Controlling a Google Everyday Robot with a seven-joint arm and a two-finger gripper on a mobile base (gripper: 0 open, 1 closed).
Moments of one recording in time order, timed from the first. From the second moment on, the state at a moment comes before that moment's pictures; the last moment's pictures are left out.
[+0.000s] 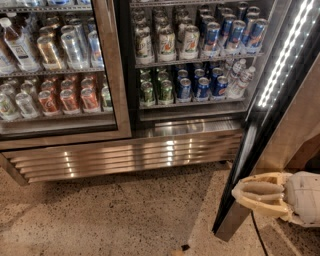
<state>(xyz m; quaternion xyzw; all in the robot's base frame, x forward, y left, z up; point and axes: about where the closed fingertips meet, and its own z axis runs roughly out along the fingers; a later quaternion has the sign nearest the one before) 0.349 -0.169 0.836 -0.50 0.53 0.37 0.58</state>
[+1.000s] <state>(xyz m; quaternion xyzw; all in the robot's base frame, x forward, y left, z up) 0.337 -0.153 0.834 -0.51 0.53 0.38 0.57</state>
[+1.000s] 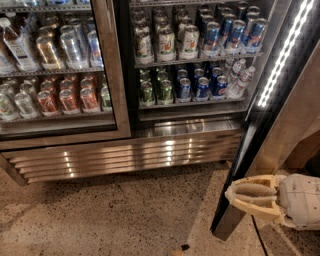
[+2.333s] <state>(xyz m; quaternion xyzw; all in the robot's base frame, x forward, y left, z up) 0.219 -0.161 0.786 -0.53 0.51 0.36 0.57</state>
